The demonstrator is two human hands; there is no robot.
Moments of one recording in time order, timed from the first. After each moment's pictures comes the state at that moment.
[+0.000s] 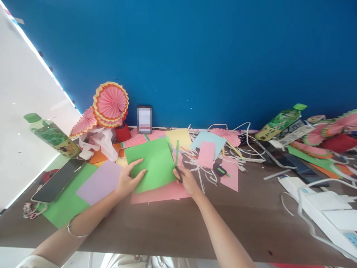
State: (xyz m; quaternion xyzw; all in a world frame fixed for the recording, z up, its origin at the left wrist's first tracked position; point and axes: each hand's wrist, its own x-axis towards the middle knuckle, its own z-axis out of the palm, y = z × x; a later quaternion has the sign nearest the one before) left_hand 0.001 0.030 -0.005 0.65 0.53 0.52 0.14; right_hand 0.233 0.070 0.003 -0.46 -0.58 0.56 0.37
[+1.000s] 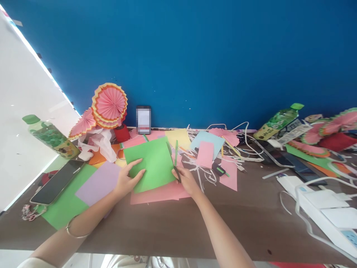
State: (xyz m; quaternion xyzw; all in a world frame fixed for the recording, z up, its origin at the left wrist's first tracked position) left_hand -0.001 0.032 -0.004 0.65 0.52 0.53 0.15; right_hand 0.234 0.069 0.007 -0.46 -0.60 0.55 0.35
